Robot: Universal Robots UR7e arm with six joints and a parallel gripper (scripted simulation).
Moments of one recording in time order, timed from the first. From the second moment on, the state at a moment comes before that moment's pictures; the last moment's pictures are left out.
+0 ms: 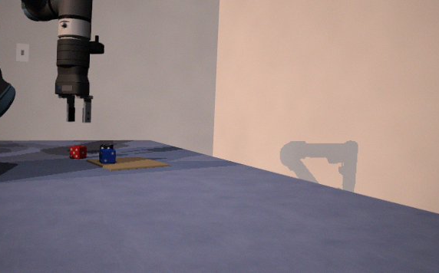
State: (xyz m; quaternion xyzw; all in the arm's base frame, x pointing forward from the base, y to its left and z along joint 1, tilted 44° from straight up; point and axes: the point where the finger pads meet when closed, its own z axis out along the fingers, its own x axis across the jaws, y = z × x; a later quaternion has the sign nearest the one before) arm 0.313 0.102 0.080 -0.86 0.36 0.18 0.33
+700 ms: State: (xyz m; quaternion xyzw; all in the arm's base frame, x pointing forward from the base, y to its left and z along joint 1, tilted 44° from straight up) arm 0.313 0.106 0.076 -0.86 0.36 0.18 0.33
